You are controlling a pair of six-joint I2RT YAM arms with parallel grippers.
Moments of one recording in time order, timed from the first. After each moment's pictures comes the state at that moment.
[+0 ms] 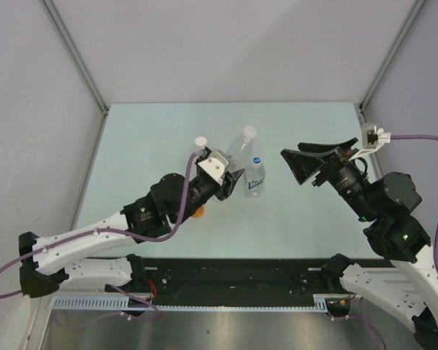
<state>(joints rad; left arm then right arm) -1.17 1.03 1.02 0.05 -0.38 0.12 0.70 0.67 1.11 -0.22 0.02 0.51</state>
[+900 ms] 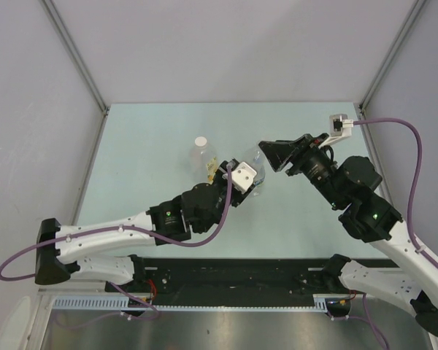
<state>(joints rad) -1.29 1.18 1.04 0.07 -0.64 0.20 0.82 0.83 1.11 -0.15 0.20 0.62</state>
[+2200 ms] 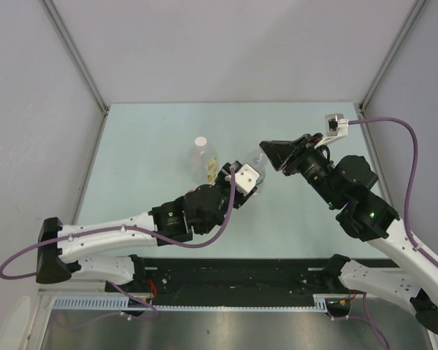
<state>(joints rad) -1.30 1.20 1.04 0.06 -0.64 0.20 0.83 0.84 1.11 -0.13 0.21 0.59</state>
